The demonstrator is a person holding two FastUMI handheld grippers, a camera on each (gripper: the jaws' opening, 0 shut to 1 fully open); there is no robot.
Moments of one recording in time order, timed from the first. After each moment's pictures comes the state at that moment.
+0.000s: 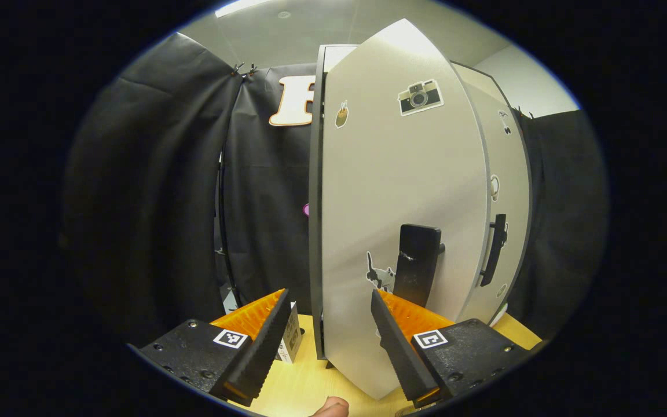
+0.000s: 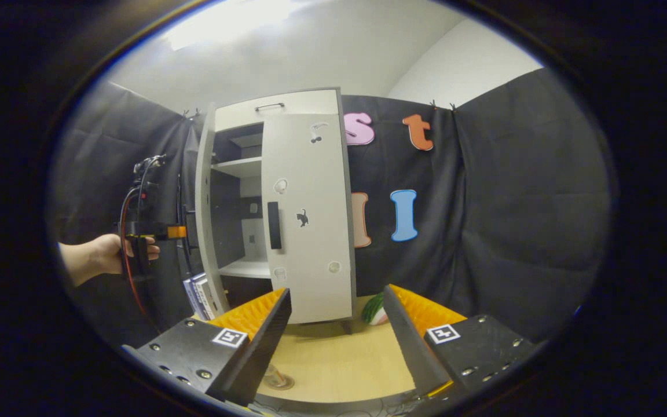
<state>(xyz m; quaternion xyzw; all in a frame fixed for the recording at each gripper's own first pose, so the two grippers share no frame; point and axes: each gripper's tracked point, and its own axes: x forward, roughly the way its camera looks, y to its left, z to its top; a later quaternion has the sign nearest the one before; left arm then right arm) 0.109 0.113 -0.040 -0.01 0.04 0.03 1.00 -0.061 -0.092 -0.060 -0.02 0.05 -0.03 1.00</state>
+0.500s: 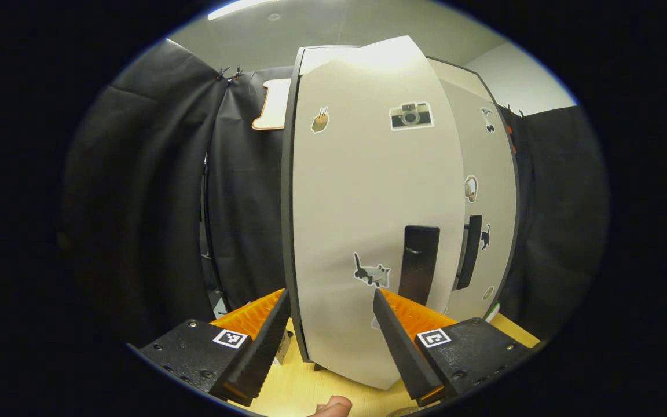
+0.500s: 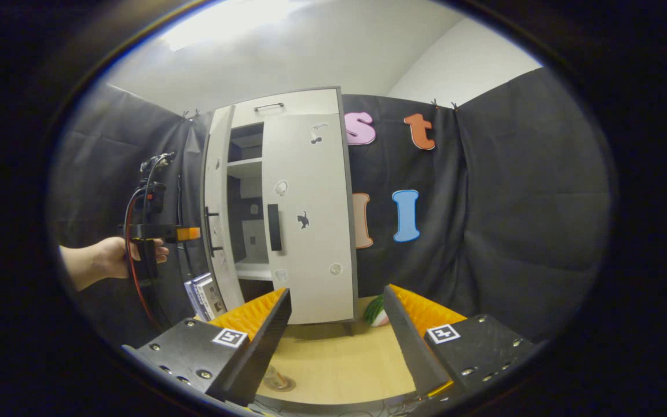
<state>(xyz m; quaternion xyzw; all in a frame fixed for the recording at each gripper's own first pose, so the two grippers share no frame) 0.111 0.077 -0.034 0.01 0.04 0.02 1.00 -0.049 -0.085 -0.049 -0.02 0.05 -0.02 1.00</state>
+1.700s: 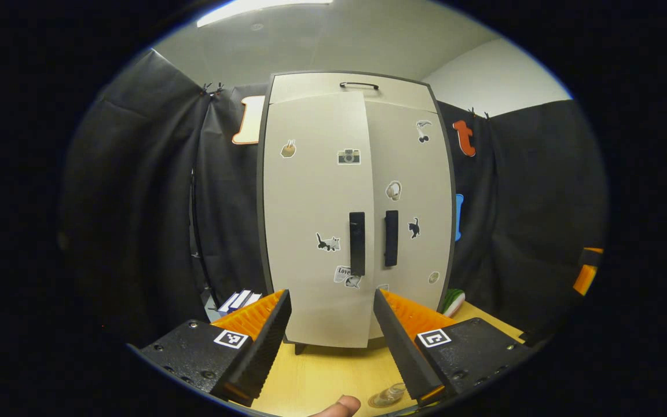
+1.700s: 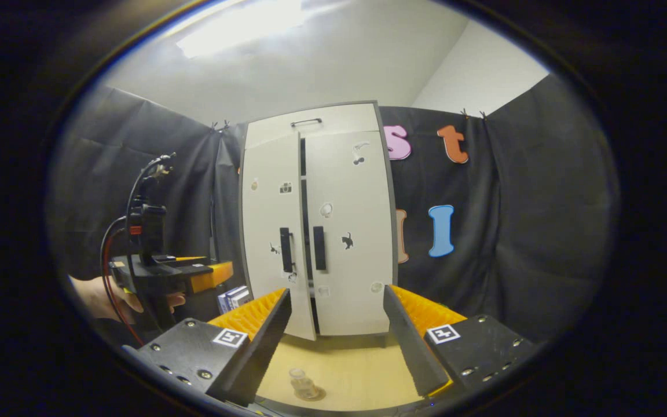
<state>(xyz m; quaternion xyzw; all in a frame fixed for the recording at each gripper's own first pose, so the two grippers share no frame) -0.005 0.012 -0.027 0.01 0.03 -0.05 1.00 -0.050 -0.013 -0.009 -0.01 0.03 0.04 1.00</state>
